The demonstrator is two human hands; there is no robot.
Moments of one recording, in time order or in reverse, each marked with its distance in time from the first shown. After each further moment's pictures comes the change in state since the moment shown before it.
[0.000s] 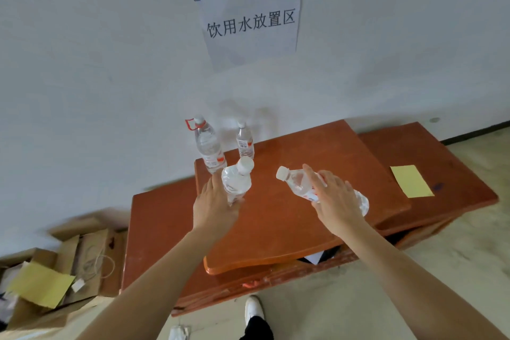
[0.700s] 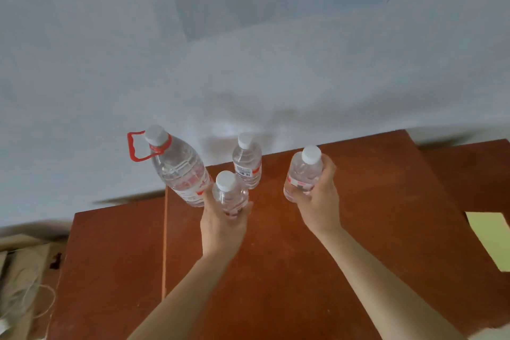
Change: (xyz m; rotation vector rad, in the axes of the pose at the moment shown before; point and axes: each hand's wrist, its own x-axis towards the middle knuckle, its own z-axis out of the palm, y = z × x) left_hand 0.233 -0.084 0.200 -0.541 0.080 -0.413; right_hand 0.292 -0.010 0.190 0.866 0.196 0.264
